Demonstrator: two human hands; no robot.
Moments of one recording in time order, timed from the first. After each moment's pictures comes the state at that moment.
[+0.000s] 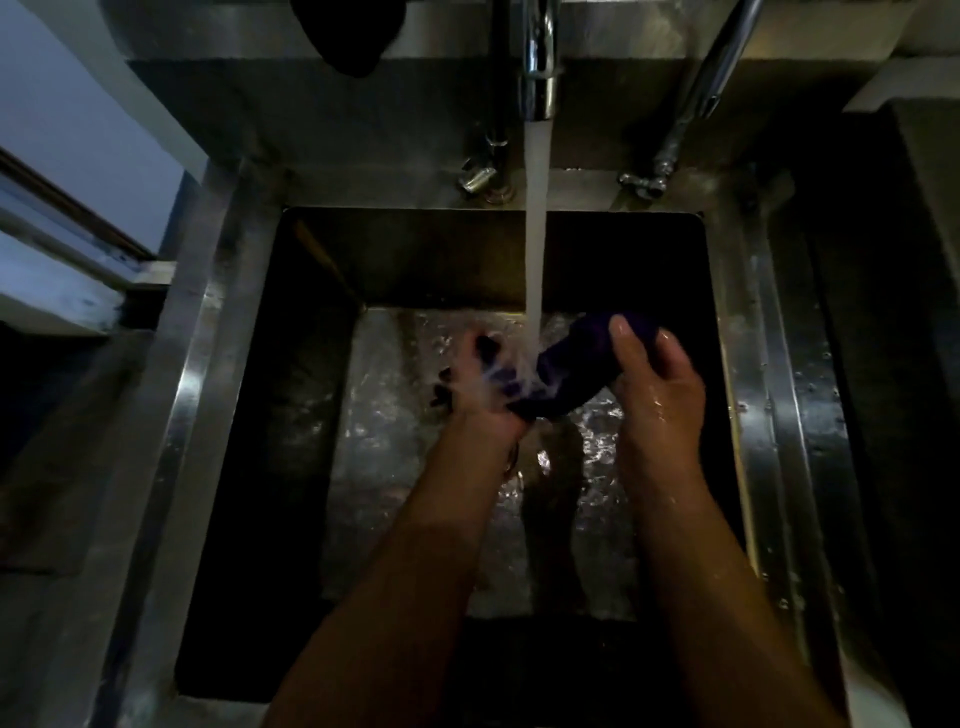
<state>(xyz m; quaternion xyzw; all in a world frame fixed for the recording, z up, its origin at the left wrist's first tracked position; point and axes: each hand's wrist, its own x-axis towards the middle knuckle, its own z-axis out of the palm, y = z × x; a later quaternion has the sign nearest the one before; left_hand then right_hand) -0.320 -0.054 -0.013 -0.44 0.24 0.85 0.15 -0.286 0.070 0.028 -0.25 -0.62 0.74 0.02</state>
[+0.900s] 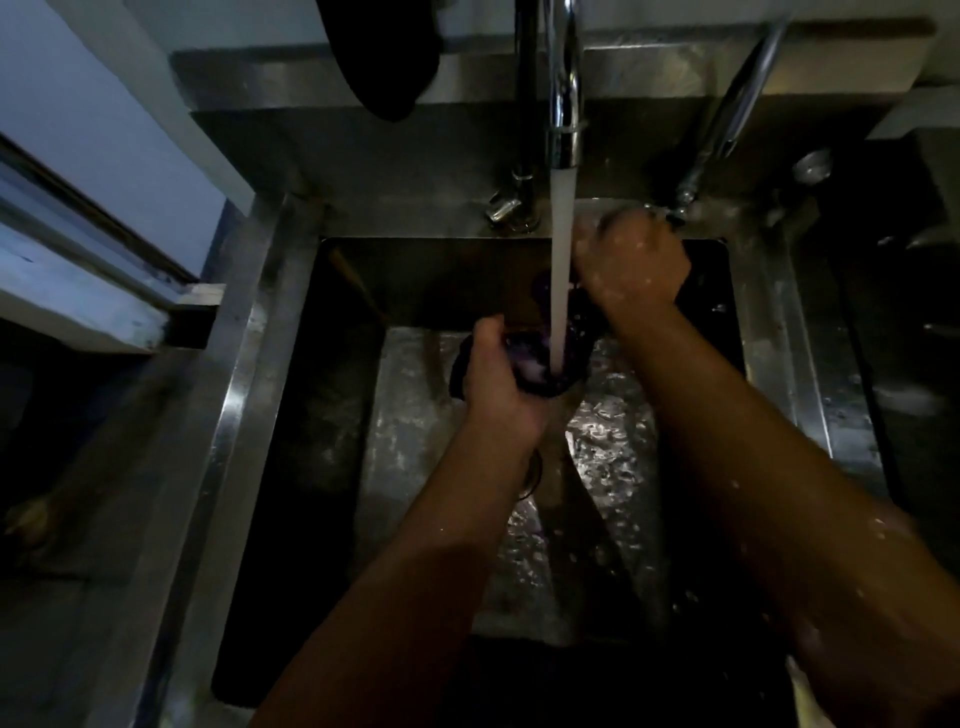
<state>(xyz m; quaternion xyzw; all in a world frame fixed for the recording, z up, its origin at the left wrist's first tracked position) -0.336 -0.060 0.026 -0.38 0.27 0.88 0.10 -0.432 0.032 0.055 -0.11 -0.97 0.21 0.01</state>
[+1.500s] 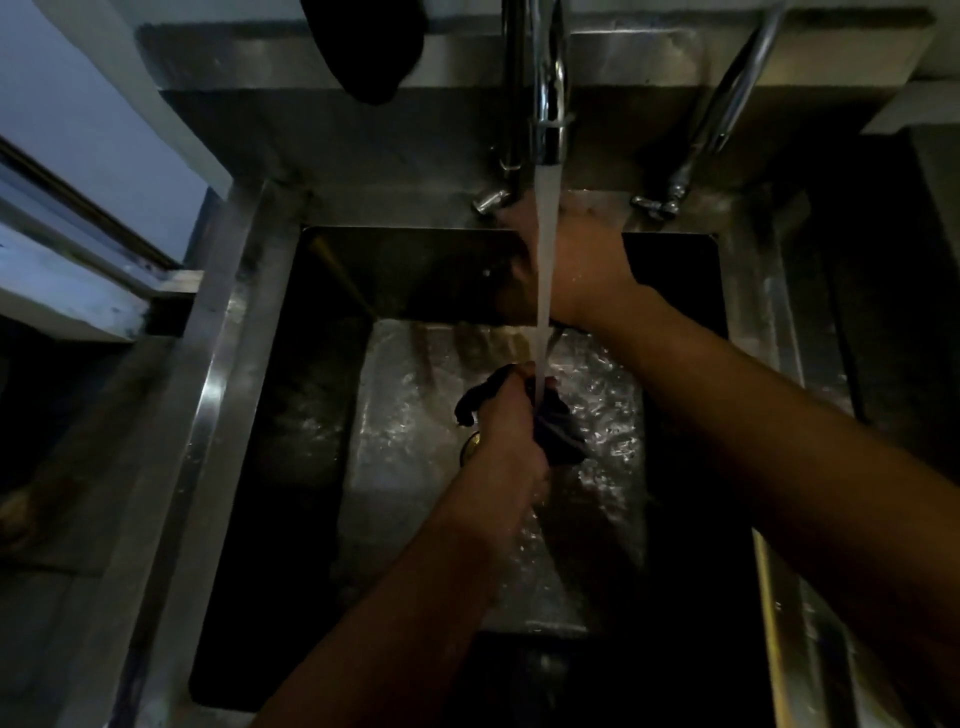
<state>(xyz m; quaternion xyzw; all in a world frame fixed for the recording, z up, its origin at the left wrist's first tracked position) -0.315 -0.036 0.004 -0.54 0.35 0.75 0.16 -0.439 0.023 0.047 0.25 -0.97 0.07 -0.01</state>
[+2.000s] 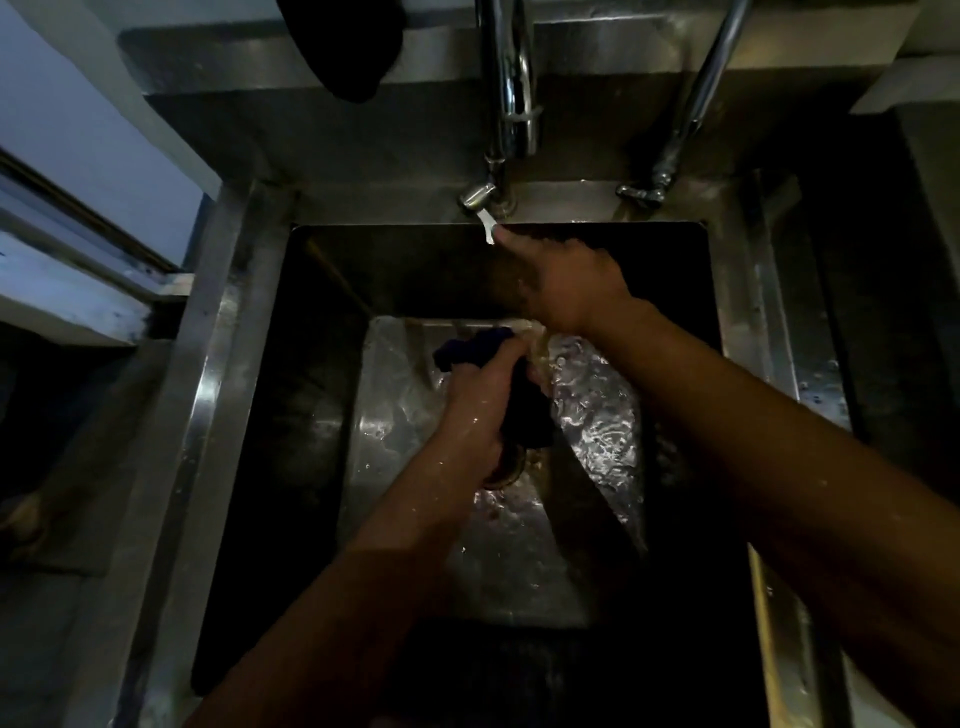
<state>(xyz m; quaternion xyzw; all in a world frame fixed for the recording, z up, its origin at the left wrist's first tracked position) -0.308 -0.057 0.024 -0.38 0.48 0.78 0.12 -0.433 0.042 0.020 0.20 -0.96 0.13 -0.14</state>
